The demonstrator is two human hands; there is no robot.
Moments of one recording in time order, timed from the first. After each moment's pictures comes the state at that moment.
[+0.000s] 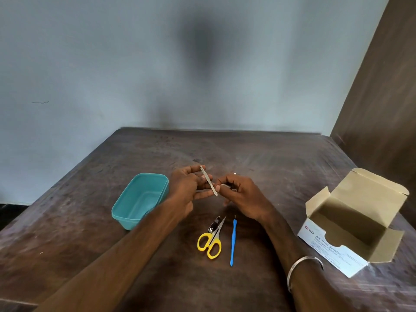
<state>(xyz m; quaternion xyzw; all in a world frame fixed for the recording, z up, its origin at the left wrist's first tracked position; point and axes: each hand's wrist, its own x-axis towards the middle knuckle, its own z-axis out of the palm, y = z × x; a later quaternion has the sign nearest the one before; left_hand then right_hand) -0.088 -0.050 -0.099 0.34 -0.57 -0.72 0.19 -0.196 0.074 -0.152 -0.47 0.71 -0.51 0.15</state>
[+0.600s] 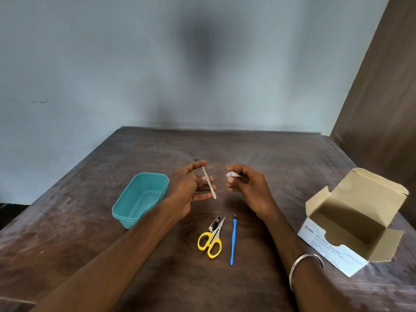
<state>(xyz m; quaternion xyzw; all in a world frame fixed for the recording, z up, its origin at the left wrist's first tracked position) -0.085 -0.057 -0.101 0.32 -0.61 -0.71 0.16 -0.205 0.072 -0.157 -0.30 0.66 -0.67 0.15</state>
